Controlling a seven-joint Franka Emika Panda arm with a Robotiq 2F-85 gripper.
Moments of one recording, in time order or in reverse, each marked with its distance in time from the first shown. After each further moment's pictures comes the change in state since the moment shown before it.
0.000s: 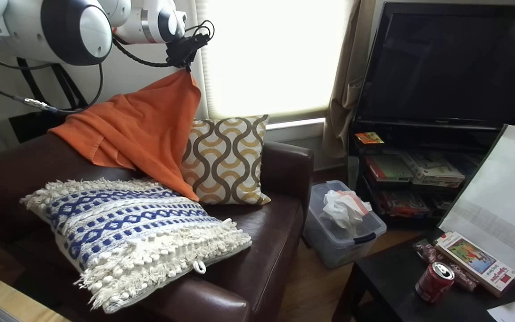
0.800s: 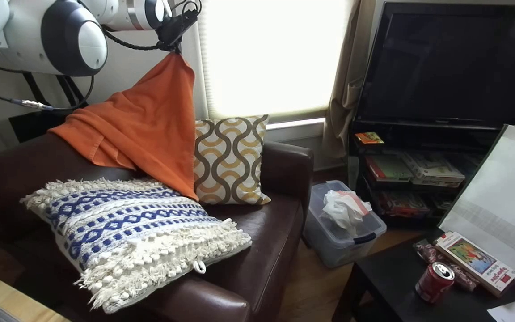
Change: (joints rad) arm 0.062 0.064 0.005 0.203 -0.001 -0.005 -0.274
